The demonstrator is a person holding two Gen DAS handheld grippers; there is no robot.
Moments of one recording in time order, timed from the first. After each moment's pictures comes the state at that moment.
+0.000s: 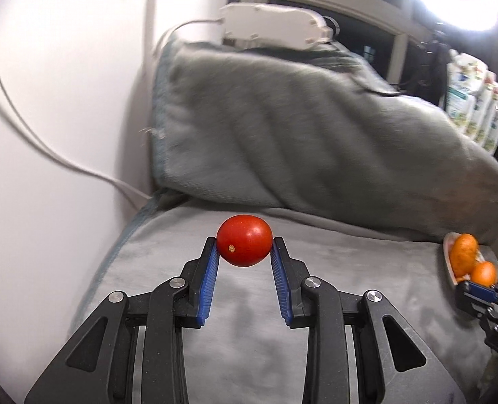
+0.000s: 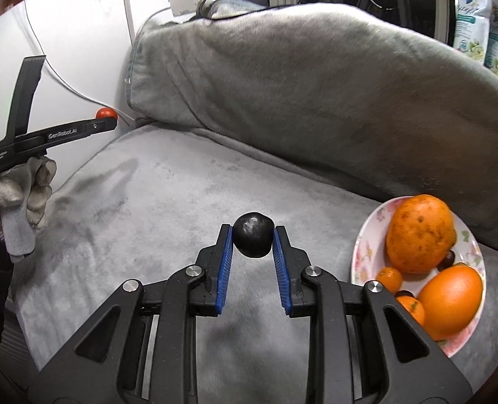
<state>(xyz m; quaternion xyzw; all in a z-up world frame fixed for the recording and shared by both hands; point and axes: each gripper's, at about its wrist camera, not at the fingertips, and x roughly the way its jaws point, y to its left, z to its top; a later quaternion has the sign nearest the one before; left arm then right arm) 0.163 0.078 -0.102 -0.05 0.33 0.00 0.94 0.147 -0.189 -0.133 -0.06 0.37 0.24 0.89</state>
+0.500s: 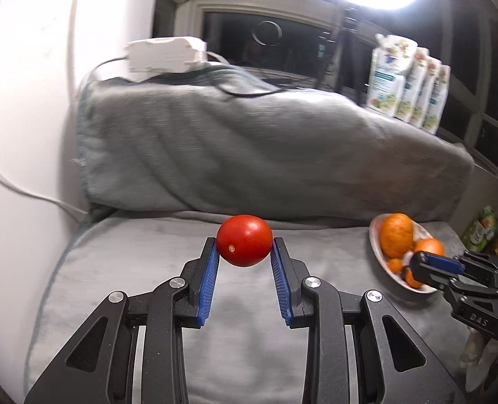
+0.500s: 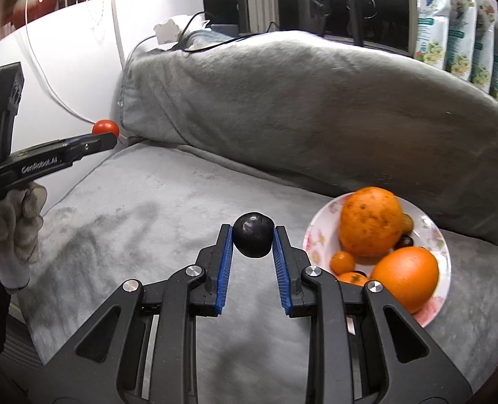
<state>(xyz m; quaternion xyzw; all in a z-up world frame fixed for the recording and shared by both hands) 0.133 -0.007 -0.082 -0.02 0.31 -0.09 0.95 0.122 -0.238 -0.109 -0.03 0.35 0.22 0.91</state>
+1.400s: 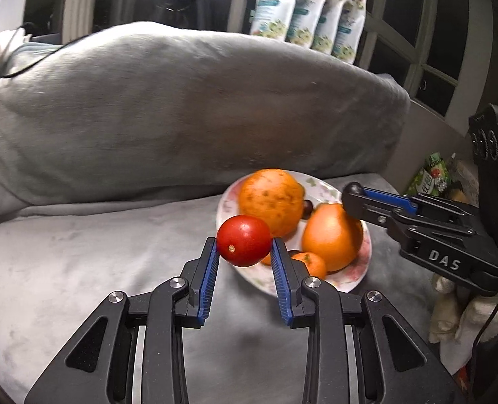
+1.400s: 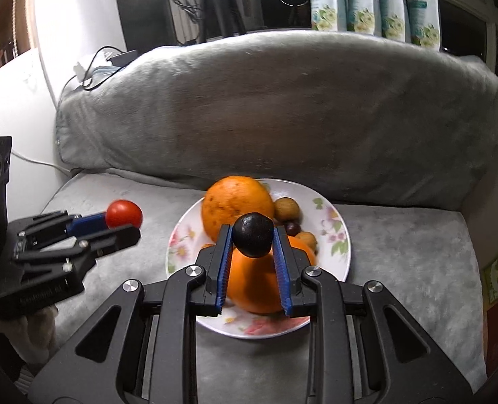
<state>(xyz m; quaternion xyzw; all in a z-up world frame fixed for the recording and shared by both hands) 0.153 -0.178 -0.123 0.01 0.37 -0.24 0.90 0.154 -0.360 -0.116 0.03 0.36 0.13 0.92</state>
